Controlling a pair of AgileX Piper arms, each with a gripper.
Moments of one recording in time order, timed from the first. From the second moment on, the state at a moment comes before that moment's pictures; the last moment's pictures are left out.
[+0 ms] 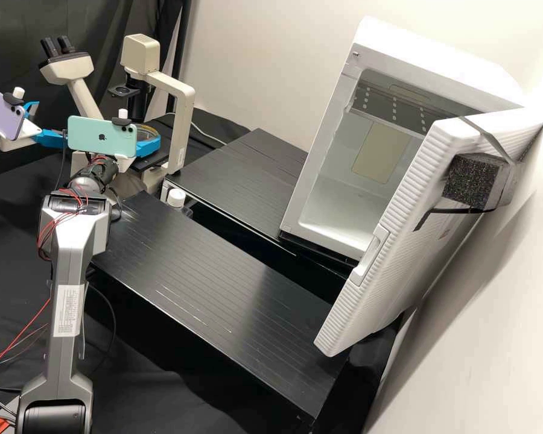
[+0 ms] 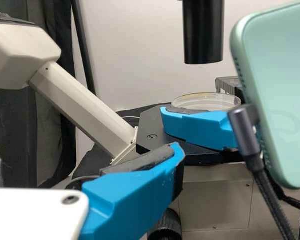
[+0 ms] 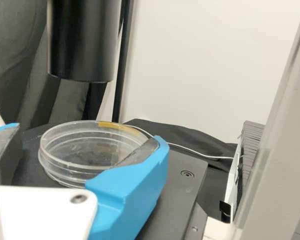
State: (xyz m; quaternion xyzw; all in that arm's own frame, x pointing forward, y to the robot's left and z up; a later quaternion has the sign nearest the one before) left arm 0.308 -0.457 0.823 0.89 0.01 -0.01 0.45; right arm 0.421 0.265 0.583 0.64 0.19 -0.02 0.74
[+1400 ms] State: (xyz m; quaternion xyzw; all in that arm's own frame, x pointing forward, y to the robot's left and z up) left arm 0.308 -0.457 0.823 0.89 0.01 -0.01 0.45; right arm 0.354 0.243 0.657 0.66 0.20 0.02 0.73
